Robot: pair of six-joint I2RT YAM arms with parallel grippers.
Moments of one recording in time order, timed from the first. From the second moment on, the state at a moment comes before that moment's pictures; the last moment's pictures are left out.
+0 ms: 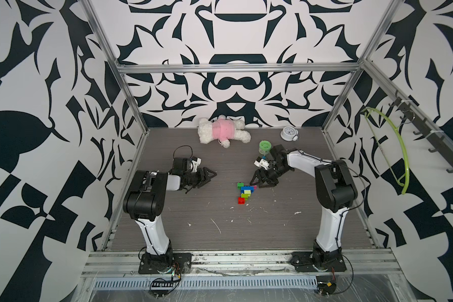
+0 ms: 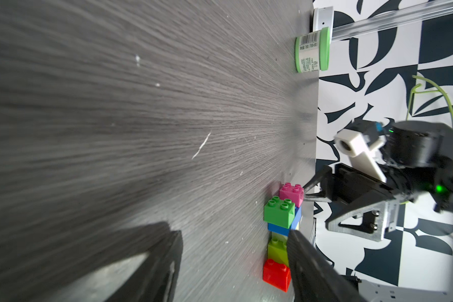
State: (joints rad) left arm -0.14 1.84 0.79 0.21 0.84 -0.63; right arm 0.29 1.94 1.30 -0.81 -0.75 0.10
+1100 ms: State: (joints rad) left arm 0.09 1.44 0.66 0.15 0.29 -0.21; right arm 0.10 1.36 0.60 0.04 0.14 0.15
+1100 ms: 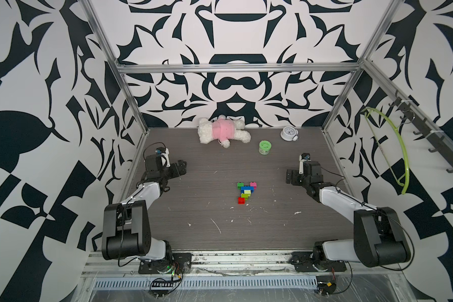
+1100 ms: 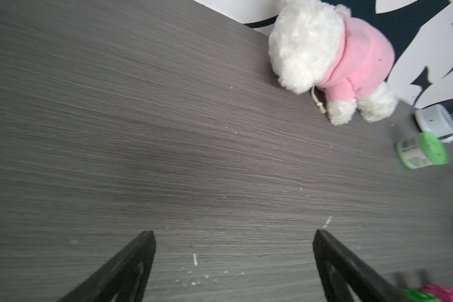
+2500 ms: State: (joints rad) left arm -0.02 1.55 0.37 0.79 -0.05 -0.08; right arm 0.08 1.56 0.33 0.76 0.10 0.00
